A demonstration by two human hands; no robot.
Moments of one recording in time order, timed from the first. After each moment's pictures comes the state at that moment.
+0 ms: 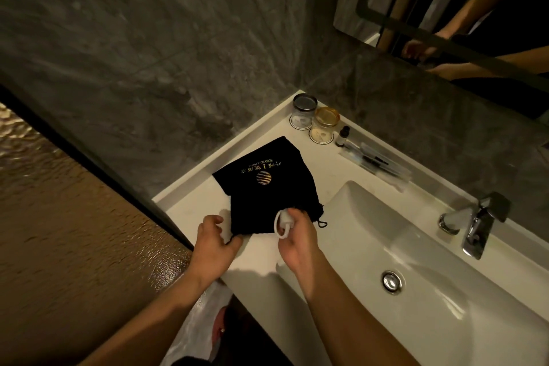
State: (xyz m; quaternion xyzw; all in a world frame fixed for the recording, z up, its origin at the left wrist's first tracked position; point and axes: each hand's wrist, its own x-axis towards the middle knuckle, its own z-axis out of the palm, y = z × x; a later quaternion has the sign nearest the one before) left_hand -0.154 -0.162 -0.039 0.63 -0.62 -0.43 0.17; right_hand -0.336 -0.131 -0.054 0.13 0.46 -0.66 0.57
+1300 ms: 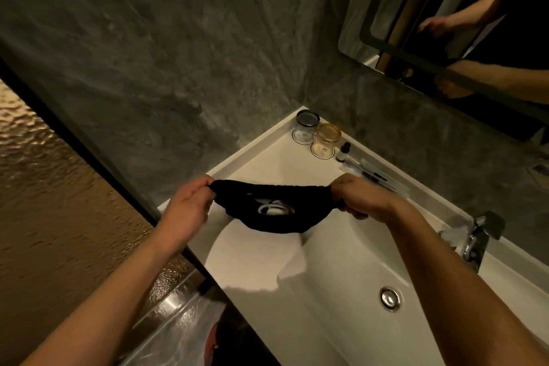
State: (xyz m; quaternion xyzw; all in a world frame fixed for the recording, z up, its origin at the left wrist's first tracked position) left_hand -0.142 -0.212 0.098 0.50 -0.57 -0.57 0.32; right_hand -0.464 -0.140 0.111 -0.46 0.70 -0.18 0.50
